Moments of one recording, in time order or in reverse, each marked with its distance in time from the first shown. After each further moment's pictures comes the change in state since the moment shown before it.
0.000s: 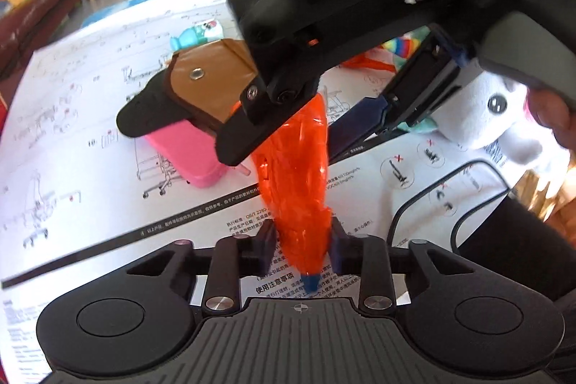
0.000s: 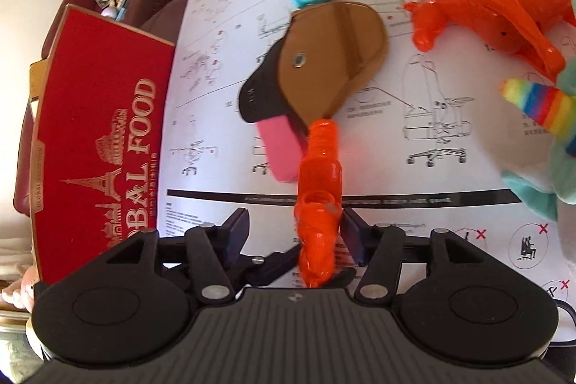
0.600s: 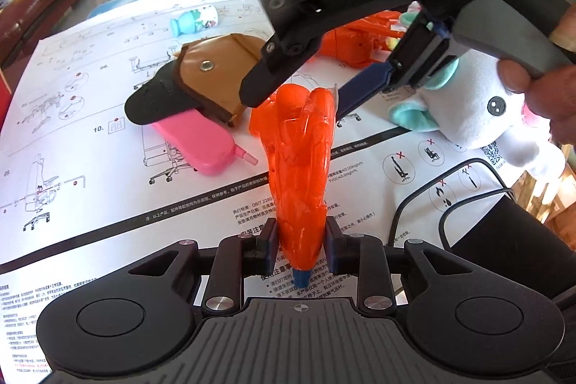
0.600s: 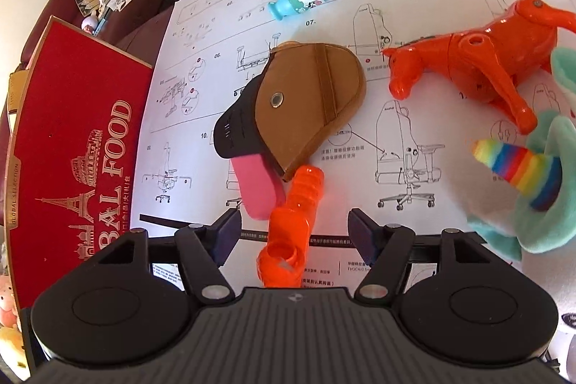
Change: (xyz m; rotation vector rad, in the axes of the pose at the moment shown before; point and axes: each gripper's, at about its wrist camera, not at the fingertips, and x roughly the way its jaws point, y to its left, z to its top) left arm -0.002 0.004 -0.009 -0.011 0.000 0.000; right arm -0.004 0.002 0.014 -0.031 -0.082 -0.125
